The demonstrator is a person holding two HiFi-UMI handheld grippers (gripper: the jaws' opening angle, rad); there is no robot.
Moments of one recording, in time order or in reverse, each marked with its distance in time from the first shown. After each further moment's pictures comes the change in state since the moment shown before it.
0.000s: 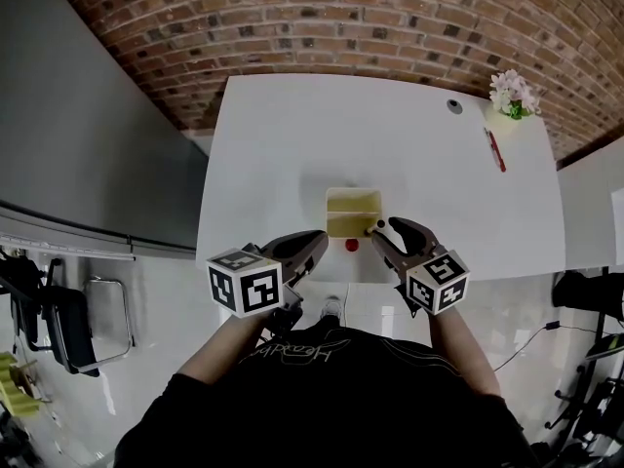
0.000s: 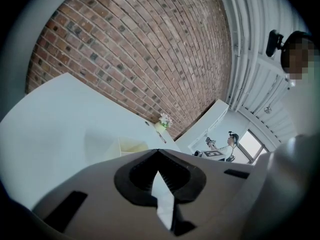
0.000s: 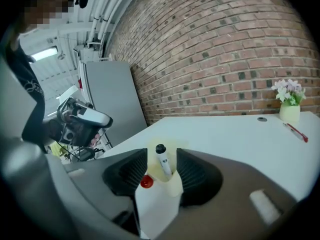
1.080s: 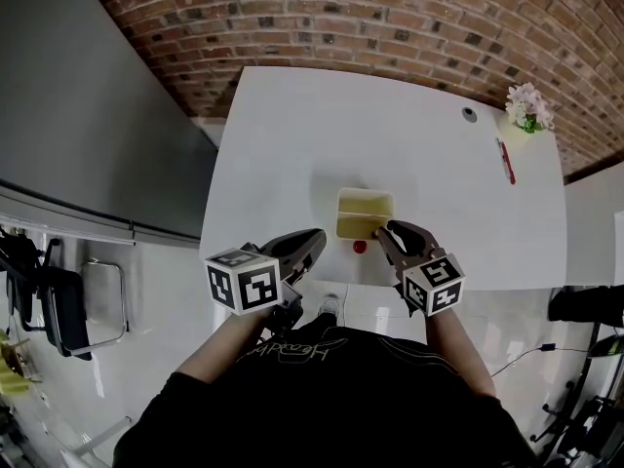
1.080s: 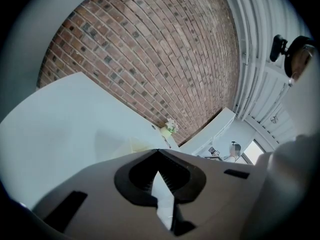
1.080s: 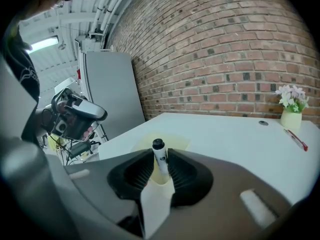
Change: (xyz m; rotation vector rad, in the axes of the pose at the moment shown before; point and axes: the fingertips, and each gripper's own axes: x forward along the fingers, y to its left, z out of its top) left arm -0.015 0.021 0.002 -0.090 -0.059 0.050; right arm 0.021 -0.003 -0.009 -0.064 0.052 -0.034
